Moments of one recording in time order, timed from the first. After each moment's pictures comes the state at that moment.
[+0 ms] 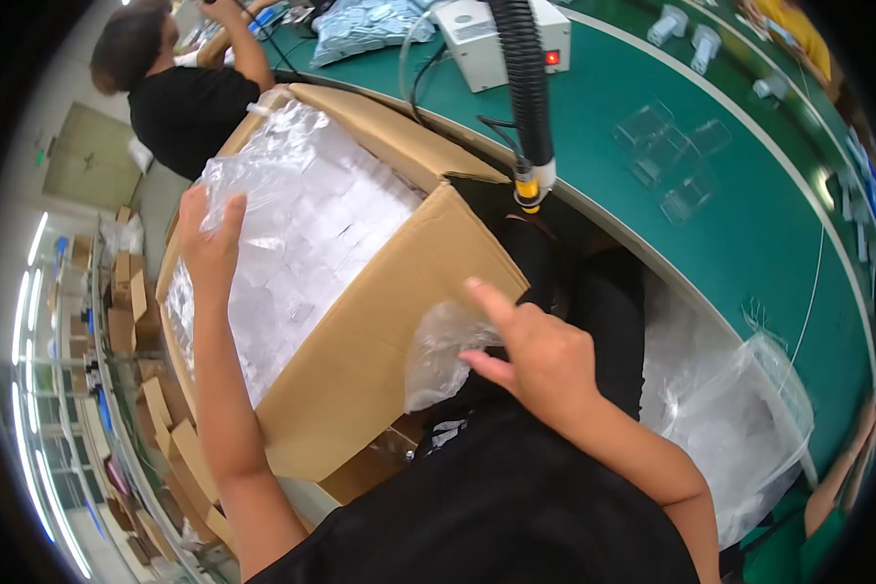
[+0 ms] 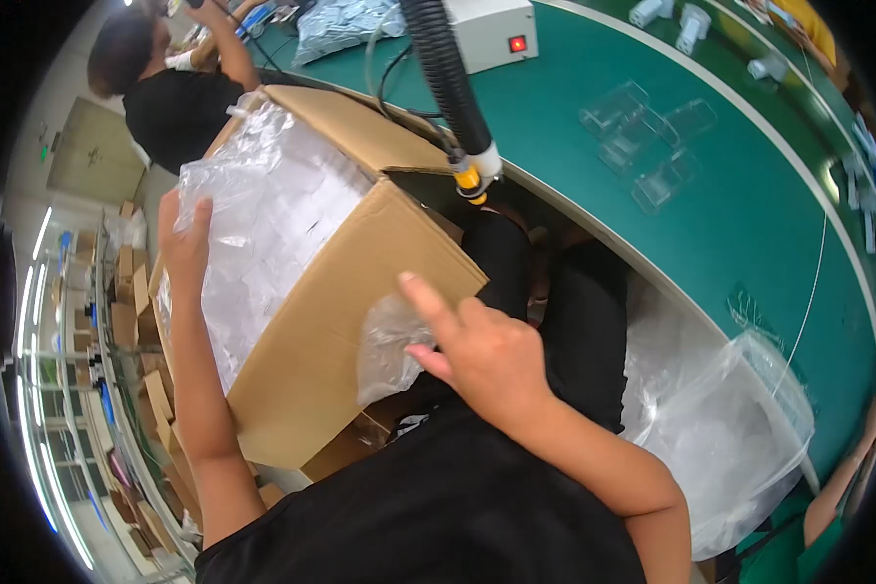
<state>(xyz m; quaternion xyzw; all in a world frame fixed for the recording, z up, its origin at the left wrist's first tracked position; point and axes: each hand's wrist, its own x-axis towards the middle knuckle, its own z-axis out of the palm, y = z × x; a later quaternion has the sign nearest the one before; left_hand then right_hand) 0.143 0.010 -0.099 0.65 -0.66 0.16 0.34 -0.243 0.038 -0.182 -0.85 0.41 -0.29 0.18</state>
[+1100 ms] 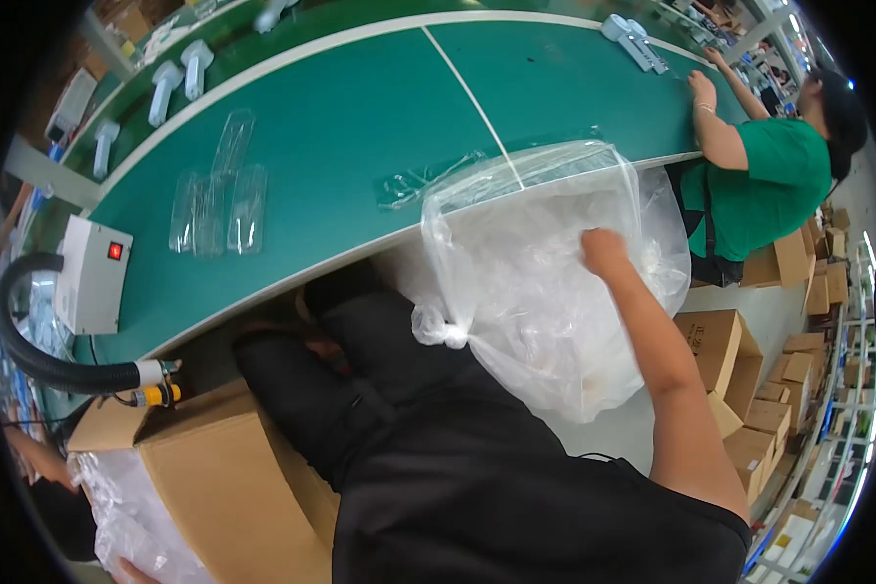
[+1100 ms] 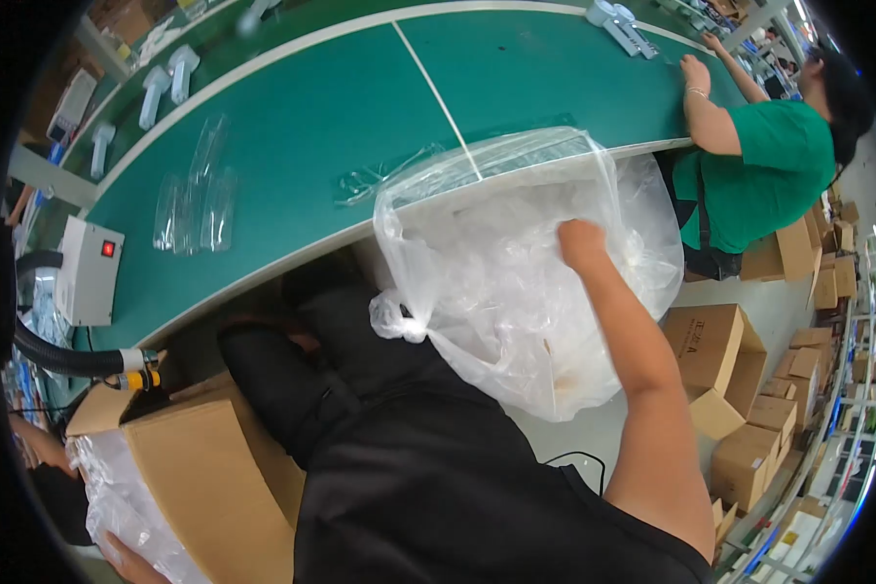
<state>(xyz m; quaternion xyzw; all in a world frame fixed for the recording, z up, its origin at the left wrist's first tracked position) 0.171 0.002 -0.095 0.62 -0.68 0.32 0.24 -0.675 0.200 -0.340 -0.43 0.86 0.25 0.08</state>
